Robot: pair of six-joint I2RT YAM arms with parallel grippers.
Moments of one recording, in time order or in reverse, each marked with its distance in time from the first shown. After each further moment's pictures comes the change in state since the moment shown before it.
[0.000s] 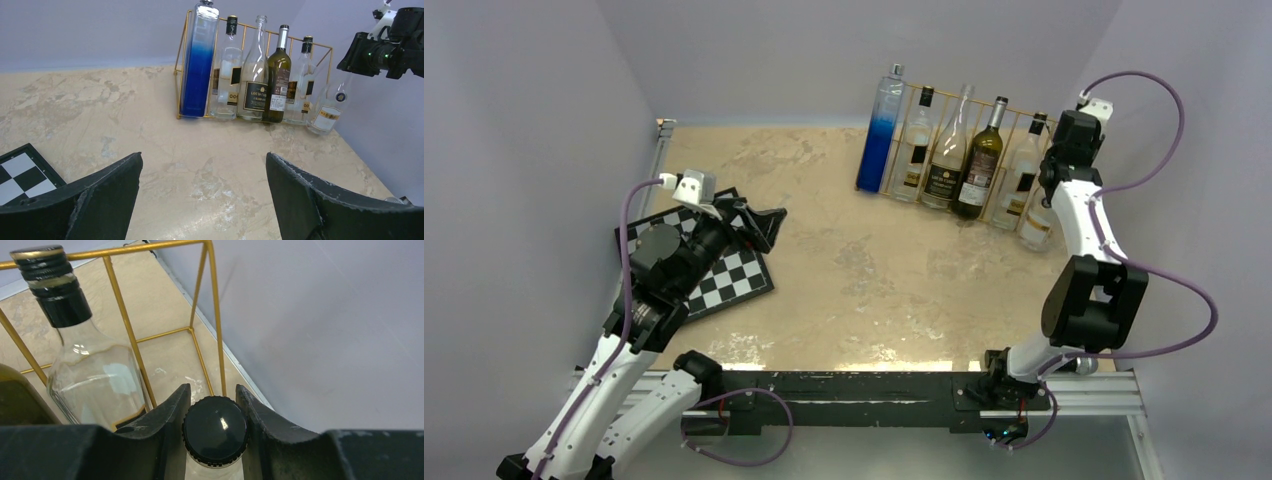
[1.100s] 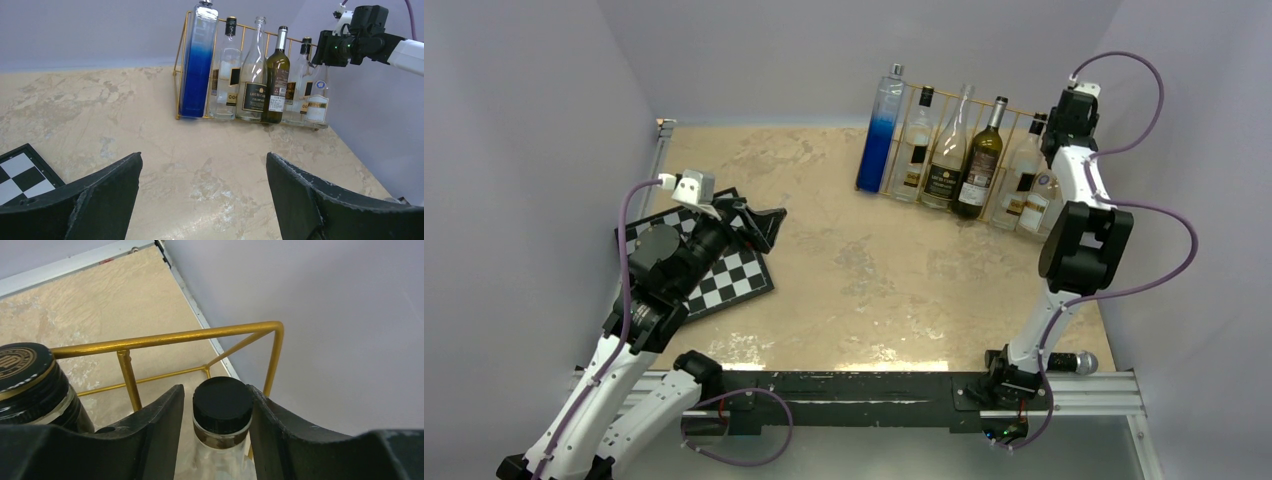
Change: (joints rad) left arm 0.000 -0.001 0.000 0.000 0.000 -0.004; right arm -0.039 0.374 0.359 -0.047 -0.084 -0.088
